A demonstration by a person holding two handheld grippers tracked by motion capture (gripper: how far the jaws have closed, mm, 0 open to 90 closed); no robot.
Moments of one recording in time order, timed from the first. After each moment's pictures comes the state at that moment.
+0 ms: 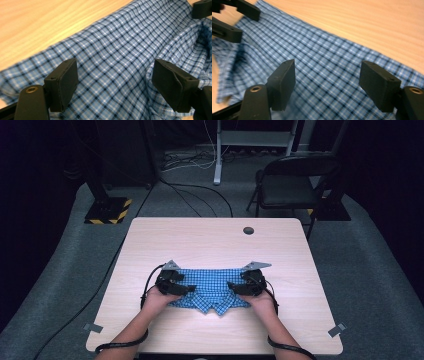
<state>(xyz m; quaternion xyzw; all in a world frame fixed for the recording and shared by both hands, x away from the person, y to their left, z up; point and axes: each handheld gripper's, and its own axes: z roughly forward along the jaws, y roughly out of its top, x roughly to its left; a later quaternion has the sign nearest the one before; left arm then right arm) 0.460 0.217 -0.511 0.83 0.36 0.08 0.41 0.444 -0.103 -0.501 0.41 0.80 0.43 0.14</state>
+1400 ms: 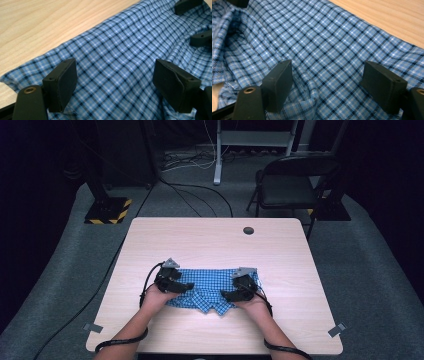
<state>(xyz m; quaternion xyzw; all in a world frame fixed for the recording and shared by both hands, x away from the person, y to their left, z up) 0.463 0.218 -0.512 0.83 0.38 0.09 0.39 0.444 -0.078 -0.526 0.36 0.84 0.38 0.14</state>
